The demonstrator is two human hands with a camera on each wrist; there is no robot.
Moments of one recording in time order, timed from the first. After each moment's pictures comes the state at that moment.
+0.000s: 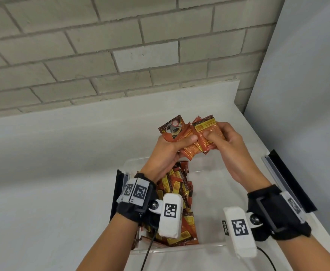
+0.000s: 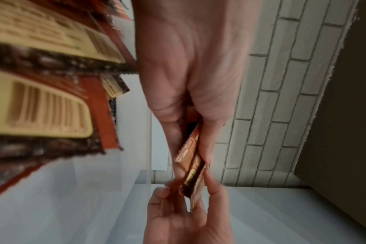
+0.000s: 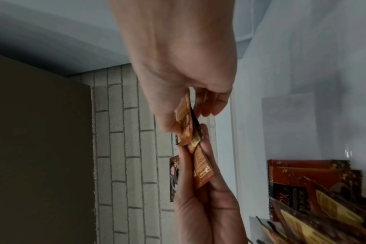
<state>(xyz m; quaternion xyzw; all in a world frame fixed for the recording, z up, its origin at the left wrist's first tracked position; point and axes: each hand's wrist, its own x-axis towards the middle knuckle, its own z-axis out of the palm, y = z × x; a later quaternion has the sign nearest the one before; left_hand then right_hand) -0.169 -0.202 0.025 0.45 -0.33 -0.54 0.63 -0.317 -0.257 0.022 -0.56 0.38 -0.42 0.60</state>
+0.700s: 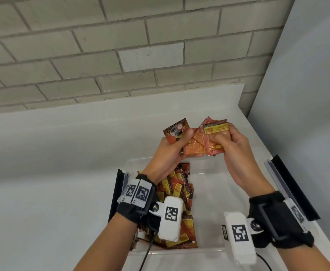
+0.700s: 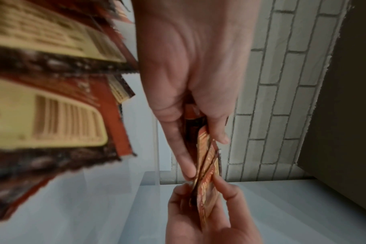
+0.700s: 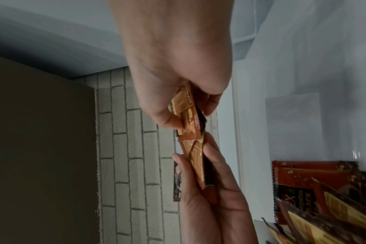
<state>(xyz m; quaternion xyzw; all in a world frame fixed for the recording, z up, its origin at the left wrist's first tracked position) -0.173 -0.199 0.027 0.44 -0.32 -0.55 0.64 -0.319 -0.257 0.028 -0.54 0.35 -0.43 0.63</state>
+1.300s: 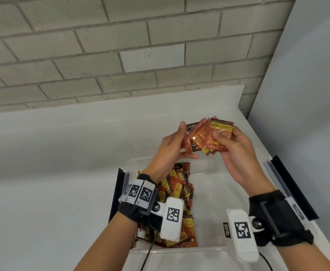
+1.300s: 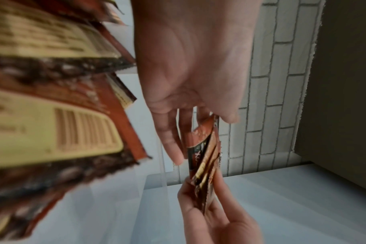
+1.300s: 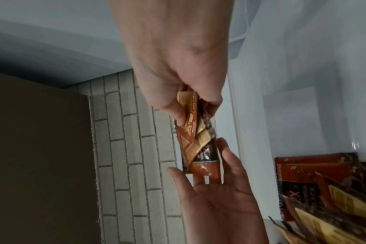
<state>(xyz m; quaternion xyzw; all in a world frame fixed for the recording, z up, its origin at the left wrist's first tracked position) -0.170 -0.201 0.022 0.52 -0.38 -0.49 0.58 -0.318 -0.260 0.027 -0.45 0.34 -0.46 0.69</state>
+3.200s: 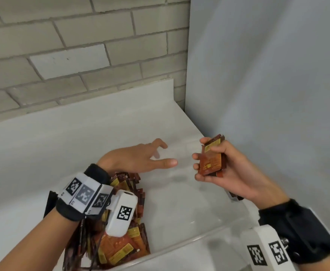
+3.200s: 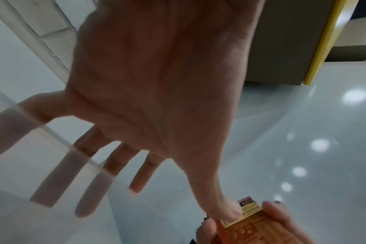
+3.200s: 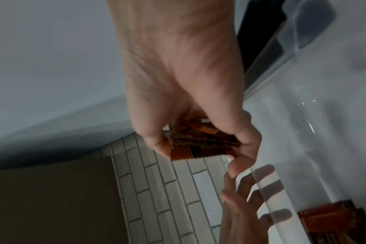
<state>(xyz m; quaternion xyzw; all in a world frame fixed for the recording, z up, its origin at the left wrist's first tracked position) -0.228 -0.208 0.064 0.61 -0.70 -0.36 -0.05 -0.461 -0.210 0.041 -0.31 0.33 -0.35 0.82</state>
